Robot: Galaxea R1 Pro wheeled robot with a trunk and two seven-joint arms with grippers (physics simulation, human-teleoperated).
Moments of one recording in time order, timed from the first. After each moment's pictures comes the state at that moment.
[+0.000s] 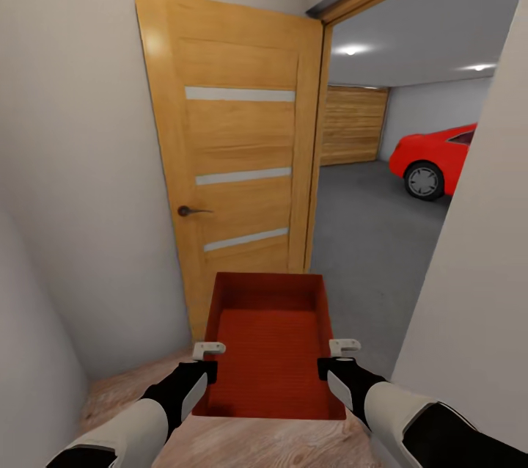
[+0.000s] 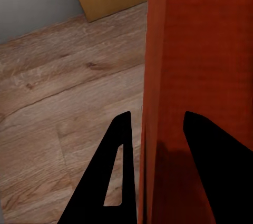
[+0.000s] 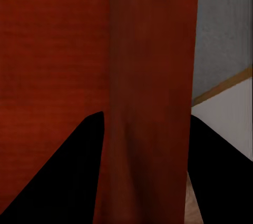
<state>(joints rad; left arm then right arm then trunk) -0.71 -0.14 -0.04 -0.25 0.03 0.25 0.23 -0.82 0.10 0.54 -0.02 -0.53 0.11 -0.24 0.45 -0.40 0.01</state>
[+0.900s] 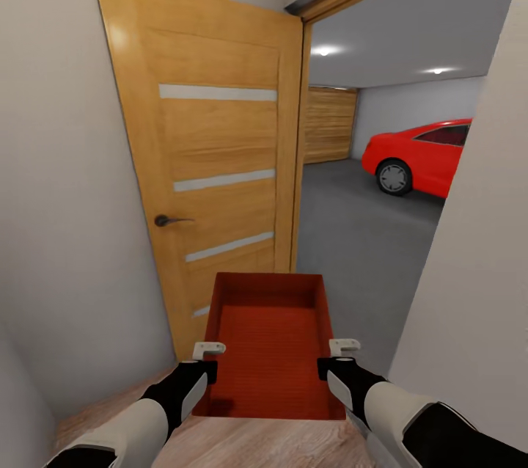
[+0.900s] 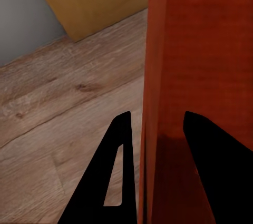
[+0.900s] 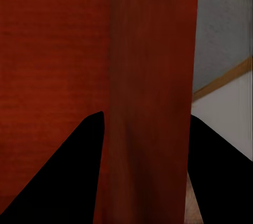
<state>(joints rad) -0.71 -0.14 -0.04 -0.24 0.03 0.25 0.23 -0.82 0.10 0.54 -0.02 -0.53 0.11 -0.24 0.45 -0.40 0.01</state>
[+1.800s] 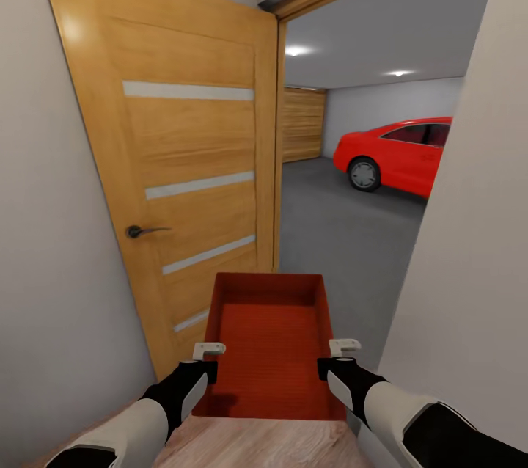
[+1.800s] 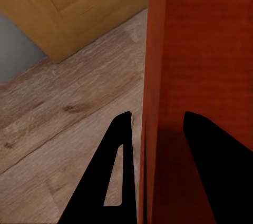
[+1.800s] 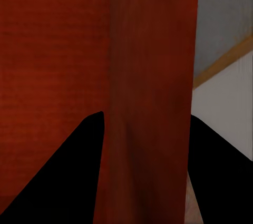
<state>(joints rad) -0.71 -0.14 -0.04 -0.24 0.03 0.25 0.24 -0.82 0.10 0.54 -0.02 -0.53 0.11 -0.24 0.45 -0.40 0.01</state>
